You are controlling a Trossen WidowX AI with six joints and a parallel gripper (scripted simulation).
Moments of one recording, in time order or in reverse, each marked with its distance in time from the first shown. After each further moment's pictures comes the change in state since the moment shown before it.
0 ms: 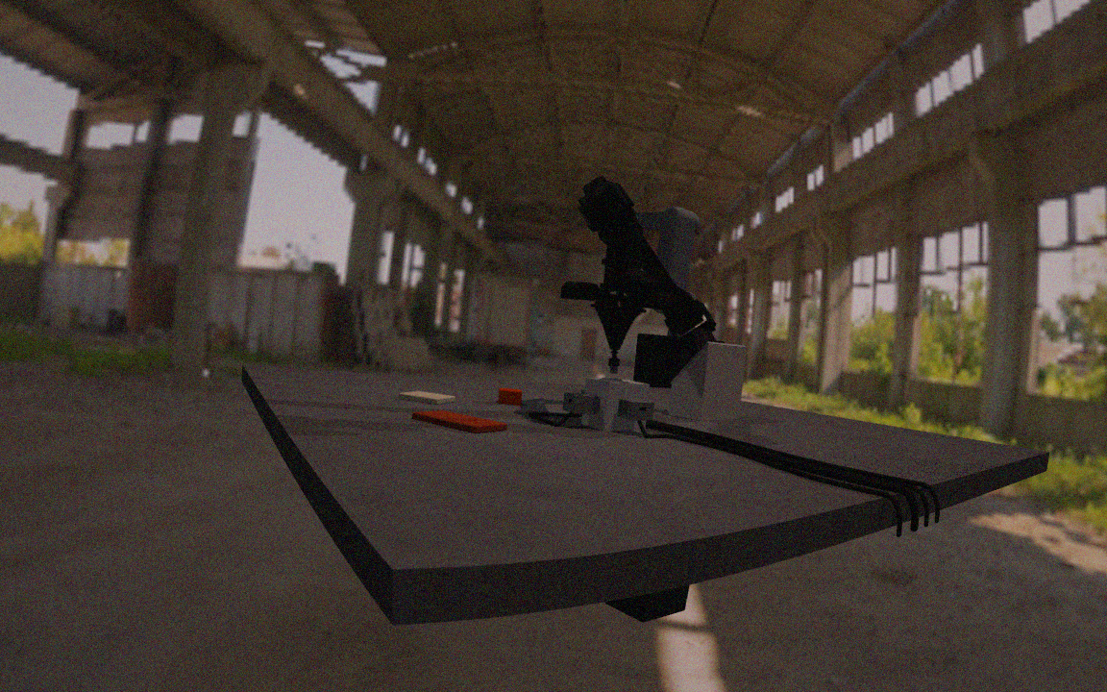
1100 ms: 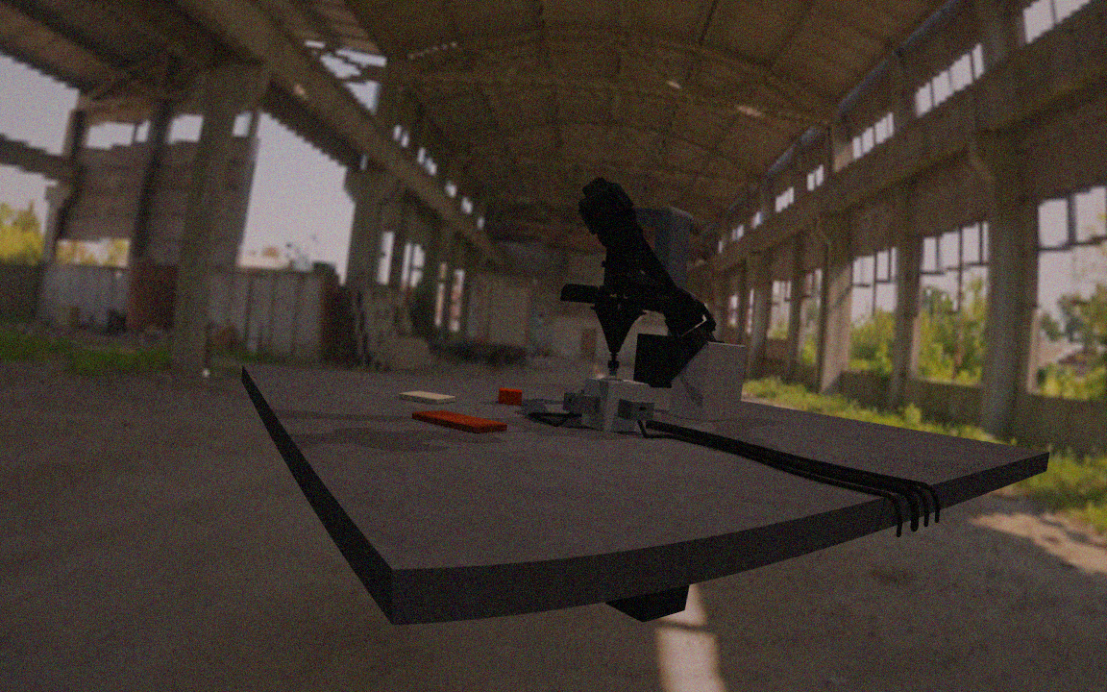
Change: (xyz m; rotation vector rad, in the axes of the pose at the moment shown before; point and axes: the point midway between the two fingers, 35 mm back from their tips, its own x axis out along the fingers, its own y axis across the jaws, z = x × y) arm 0.004 0.000 -0.001 -0.019 0.008 -0.001
